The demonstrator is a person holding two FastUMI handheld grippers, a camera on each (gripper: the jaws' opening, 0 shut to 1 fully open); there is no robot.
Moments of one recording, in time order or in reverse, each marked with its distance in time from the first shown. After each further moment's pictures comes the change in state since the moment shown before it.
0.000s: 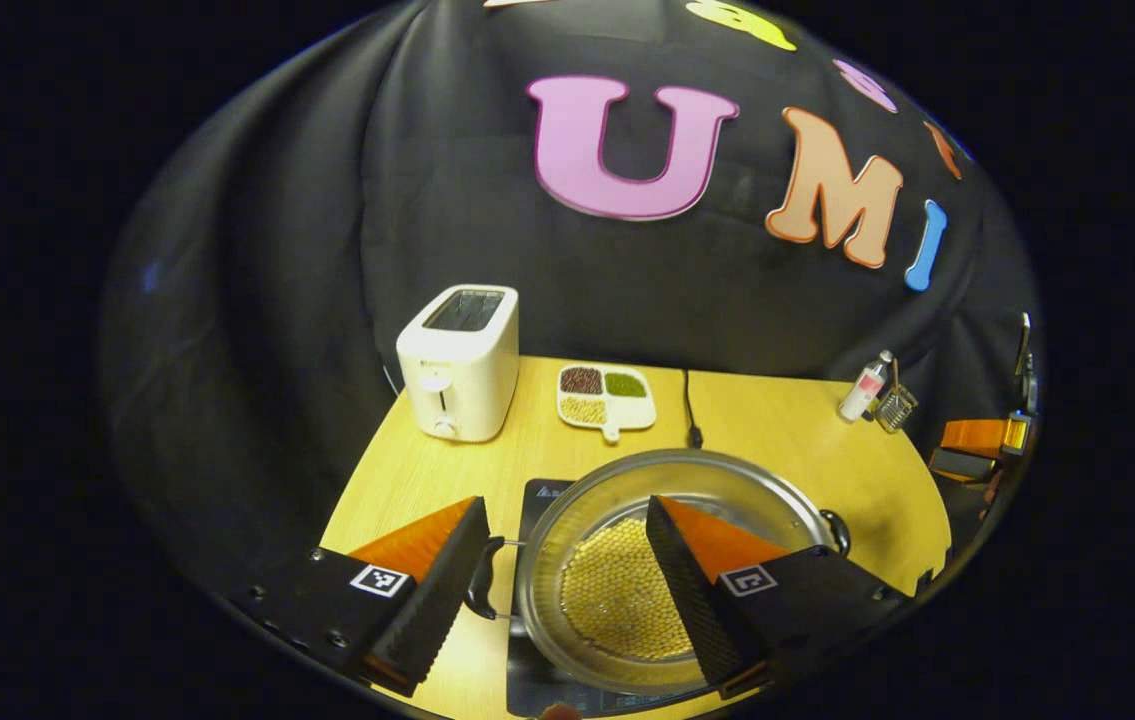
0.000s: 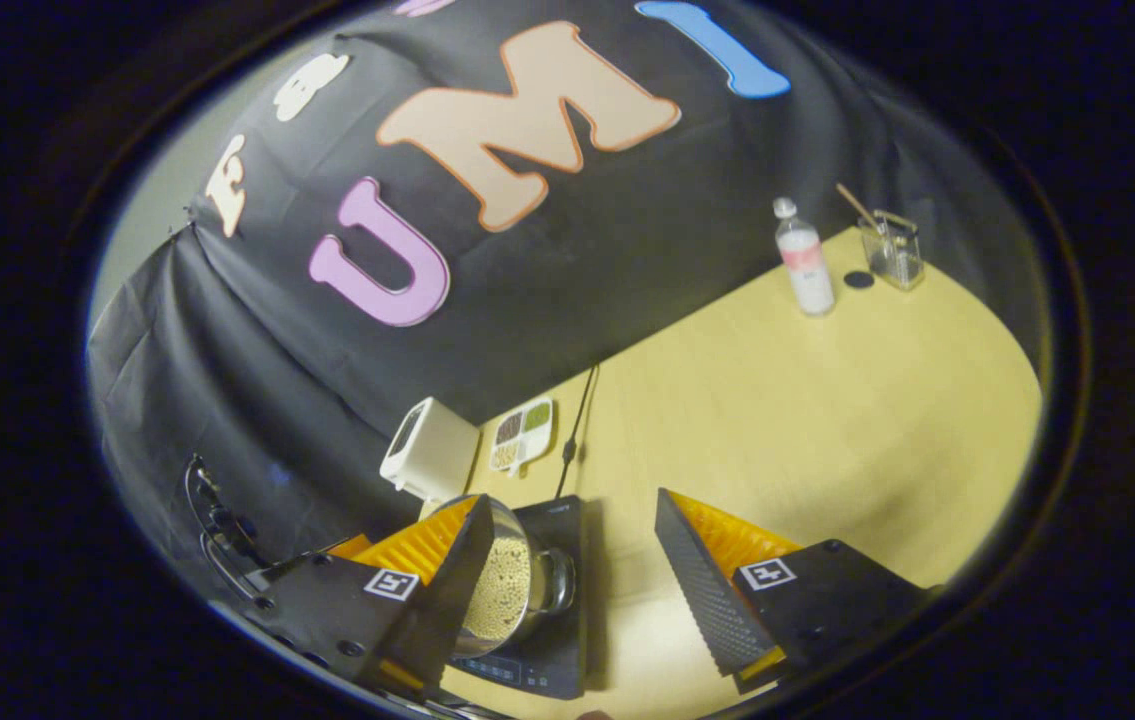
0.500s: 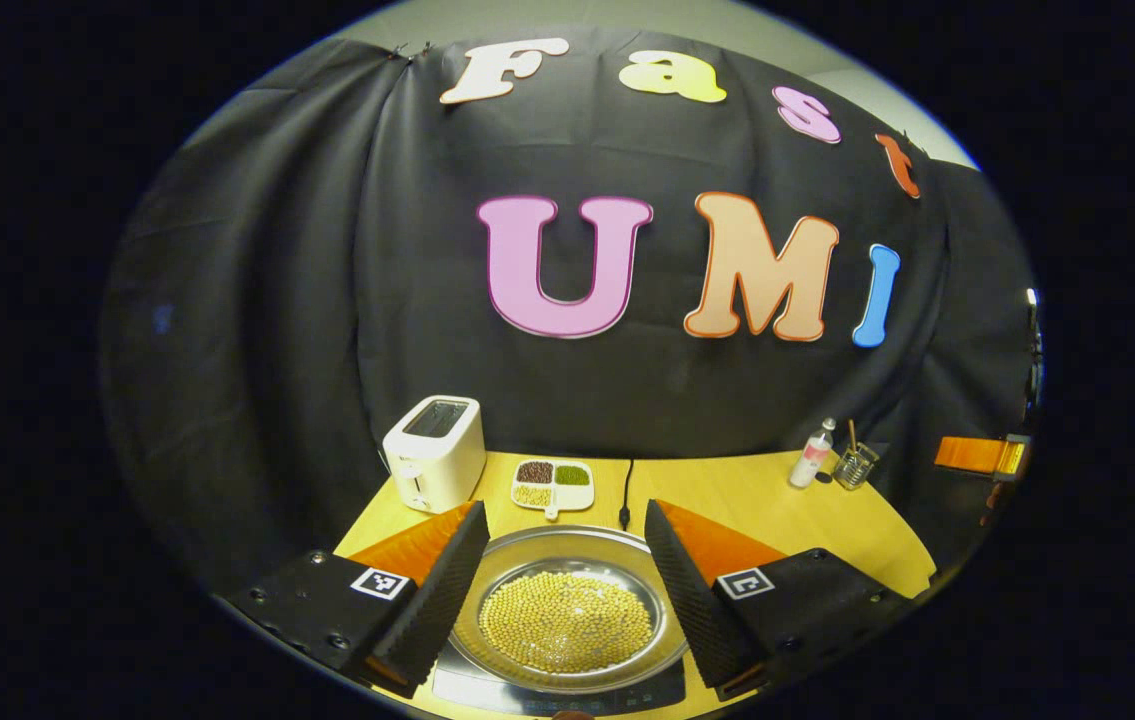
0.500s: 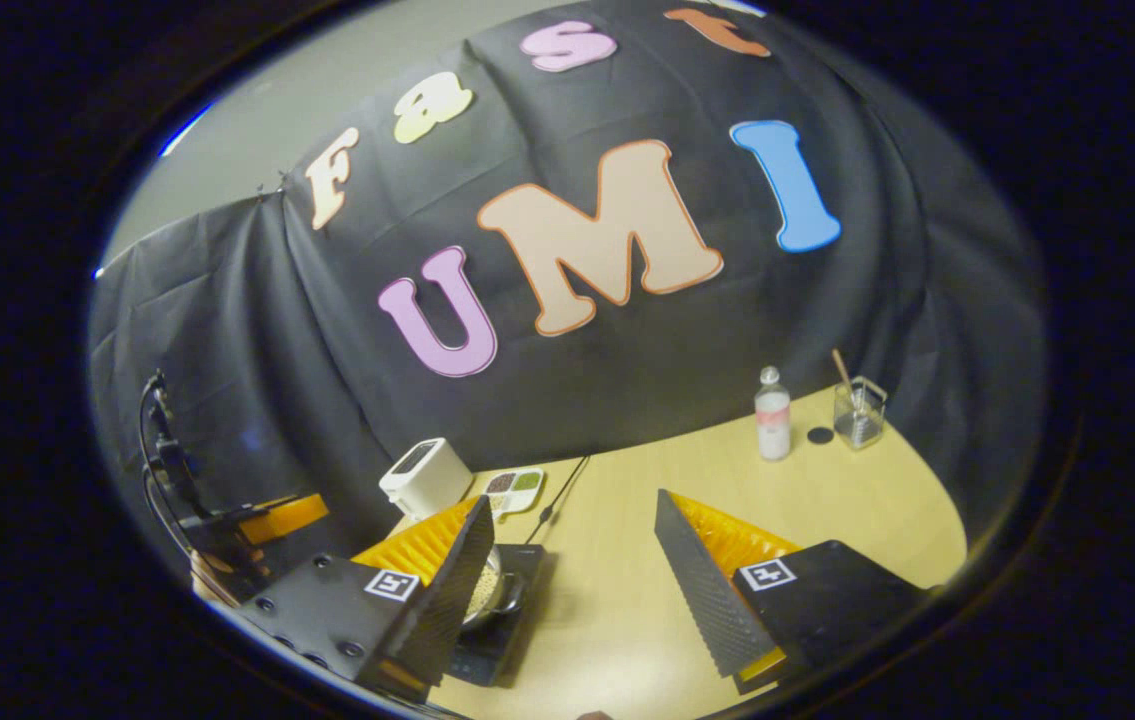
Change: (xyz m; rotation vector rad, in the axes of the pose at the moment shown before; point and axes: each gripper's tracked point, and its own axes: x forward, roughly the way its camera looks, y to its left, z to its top) left arm -0.097 -0.102 0.066 0.020 -0.271 0.030; right arm -0.117 -0.006 0.076 -0.296 -0.225 0.029
